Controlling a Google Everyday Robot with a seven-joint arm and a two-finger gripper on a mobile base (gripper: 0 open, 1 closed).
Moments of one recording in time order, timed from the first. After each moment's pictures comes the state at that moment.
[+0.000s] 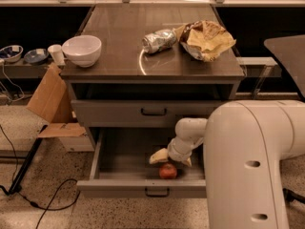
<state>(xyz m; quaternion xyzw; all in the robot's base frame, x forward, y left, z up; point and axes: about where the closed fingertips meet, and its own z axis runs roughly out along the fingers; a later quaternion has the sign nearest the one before) 0.587 -0.088 0.393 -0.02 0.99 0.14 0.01</state>
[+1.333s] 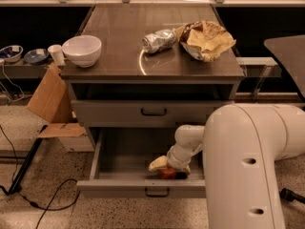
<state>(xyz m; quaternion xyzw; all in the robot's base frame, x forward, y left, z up) 0.564 -0.083 0.364 -0.02 0.99 0.15 -0.02</state>
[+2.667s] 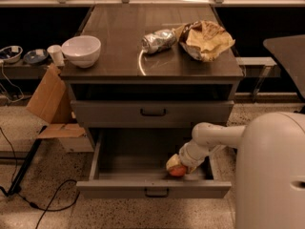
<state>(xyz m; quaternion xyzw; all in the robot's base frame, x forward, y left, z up) 0.561 -0.116 0.403 0.00 0.98 0.18 0.01</state>
